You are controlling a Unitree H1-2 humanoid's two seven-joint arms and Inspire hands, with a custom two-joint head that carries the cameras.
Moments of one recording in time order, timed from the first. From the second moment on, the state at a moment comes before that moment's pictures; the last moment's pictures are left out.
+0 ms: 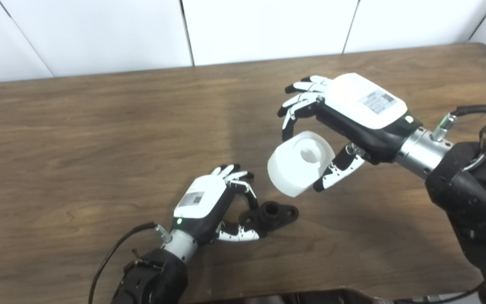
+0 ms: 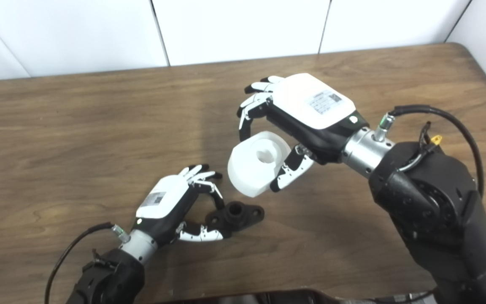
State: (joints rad) left arm 0.09 0.15 -0.45 -0.40 0.90 0.19 -0.37; right arm -0.32 -0.47 0.21 -0.88 -0.75 0.35 0.87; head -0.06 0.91
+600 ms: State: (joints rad) left arm 0.06 0.15 -0.45 -0.40 0.91 0.20 -0.40; right arm -0.31 -0.44 0.24 -0.90 -0.74 0.33 0.95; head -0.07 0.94
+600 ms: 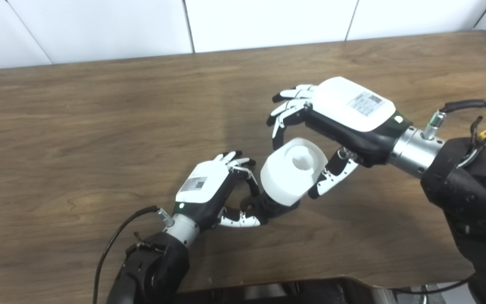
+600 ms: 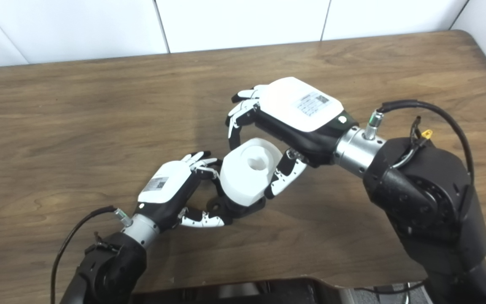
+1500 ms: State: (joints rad) left arm 0.06 0.14 -0.46 -0.42 0.92 0.23 -0.43; right arm -0.23 -0.37 0.27 -0.78 -0.79 0.16 0.88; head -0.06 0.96
